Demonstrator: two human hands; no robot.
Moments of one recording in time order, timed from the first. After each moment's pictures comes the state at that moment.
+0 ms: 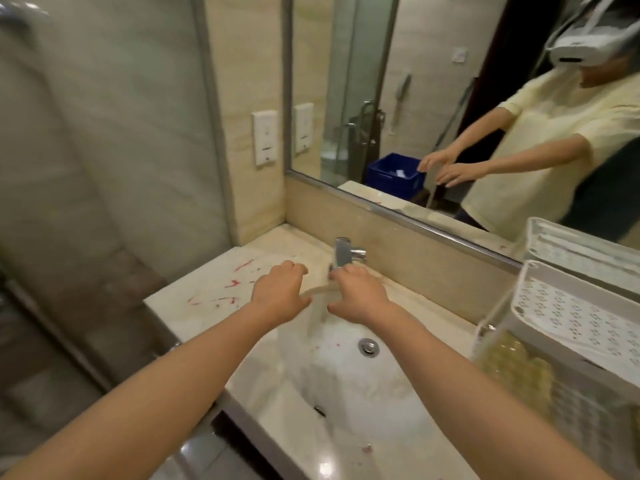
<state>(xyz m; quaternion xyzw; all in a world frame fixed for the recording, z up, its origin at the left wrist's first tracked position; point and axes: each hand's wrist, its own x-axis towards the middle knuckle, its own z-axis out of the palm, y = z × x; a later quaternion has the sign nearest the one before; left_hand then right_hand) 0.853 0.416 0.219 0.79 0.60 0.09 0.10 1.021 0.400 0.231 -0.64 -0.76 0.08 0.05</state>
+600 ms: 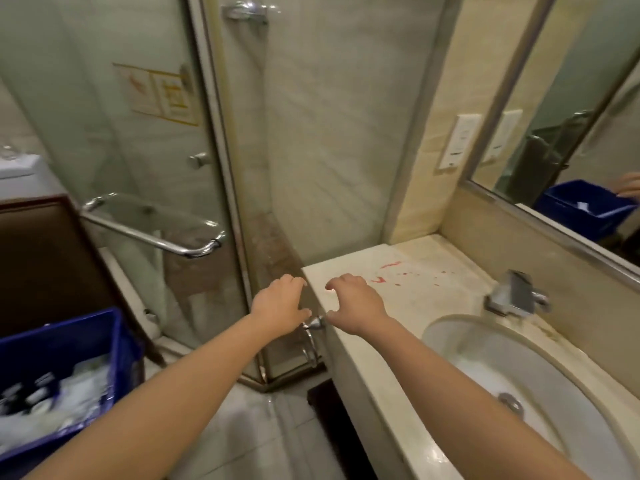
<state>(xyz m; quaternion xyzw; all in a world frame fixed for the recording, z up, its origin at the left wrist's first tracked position) 0.589 0.341 0.182 0.63 0.77 0.08 0.12 0.745 0.403 0.191 -0.45 -0.88 0.13 0.02</state>
